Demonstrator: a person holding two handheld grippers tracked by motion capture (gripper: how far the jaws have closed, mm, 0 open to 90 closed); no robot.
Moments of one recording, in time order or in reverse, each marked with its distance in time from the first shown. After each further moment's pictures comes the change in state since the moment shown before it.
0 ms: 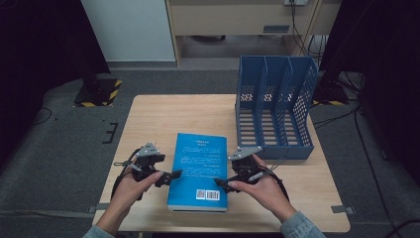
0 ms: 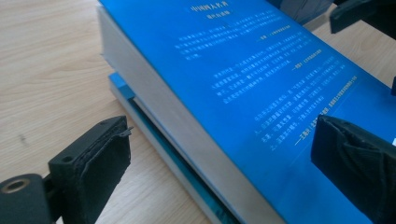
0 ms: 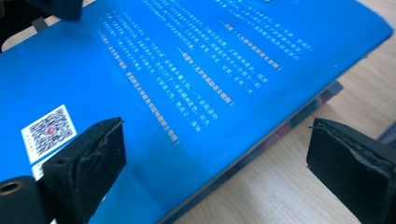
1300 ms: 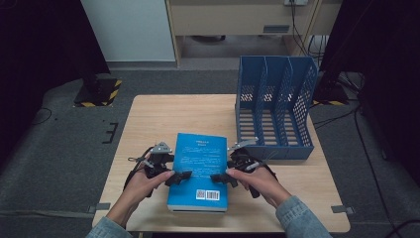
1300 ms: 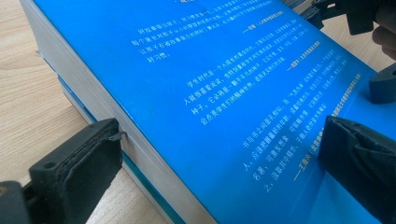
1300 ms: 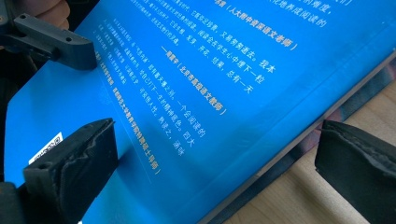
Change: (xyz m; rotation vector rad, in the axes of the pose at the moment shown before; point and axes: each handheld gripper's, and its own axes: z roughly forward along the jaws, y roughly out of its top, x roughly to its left) left arm 0.001 0.007 0.027 0.049 -0.079 0.007; right arm -0.032 -0.002 0.032 0.067 0.223 0.215
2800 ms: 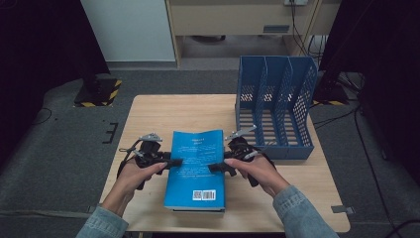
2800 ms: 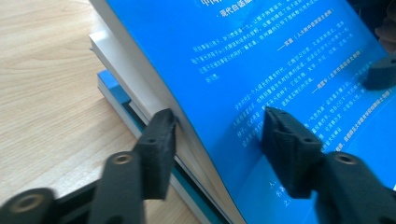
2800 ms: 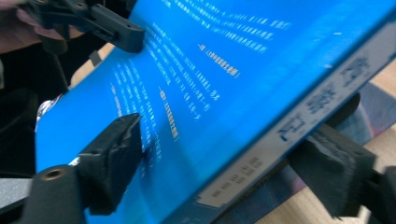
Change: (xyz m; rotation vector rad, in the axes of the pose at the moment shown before) left arm 0.029 0.015 -0.025 0.021 -0.027 -0.099; right arm 0.002 0.036 -0.013 -0.011 0.034 -0.065
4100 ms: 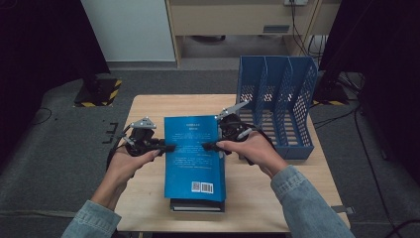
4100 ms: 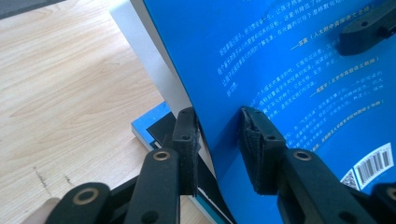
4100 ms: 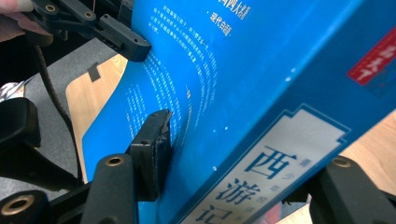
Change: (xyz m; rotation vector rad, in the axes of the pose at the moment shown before) left arm -0.022 0.046 -0.045 -0.020 0.075 0.134; right arm 0.038 0.074 -0.033 0.009 -0.102 -0.188
